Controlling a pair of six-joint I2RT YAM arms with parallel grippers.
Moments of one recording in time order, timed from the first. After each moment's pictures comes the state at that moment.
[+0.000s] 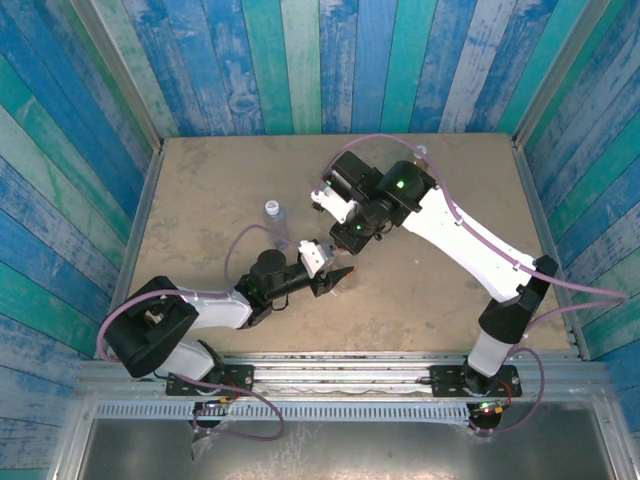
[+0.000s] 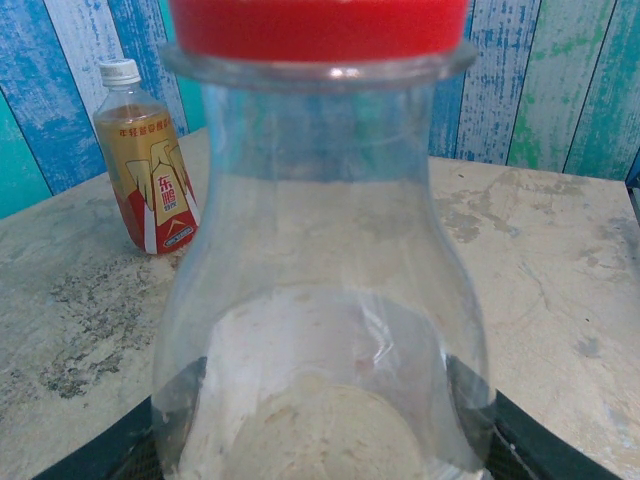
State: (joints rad) left arm -0.78 1.42 0.35 0.97 0.33 0.09; right arm 0.90 1.73 1.95 -1.40 -0.01 -0.01
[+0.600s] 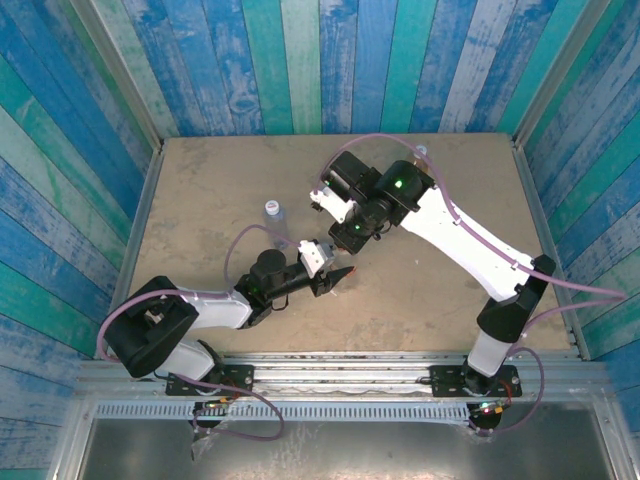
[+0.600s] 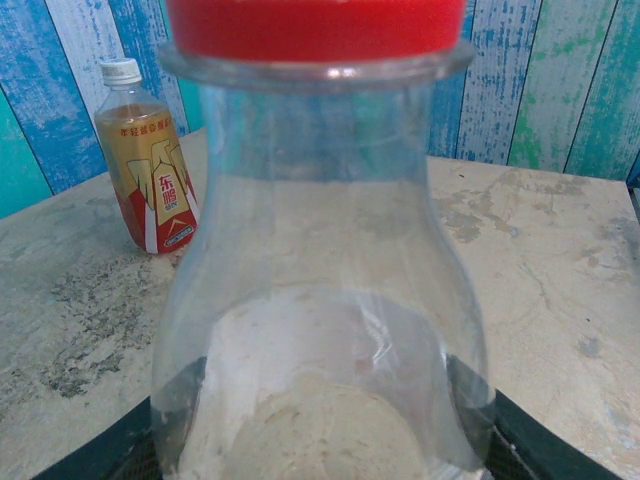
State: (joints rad) left arm -0.78 1.42 0.35 0.97 0.33 0.09; right arm 0.91 1.74 1.97 -1.41 0.00 0.00
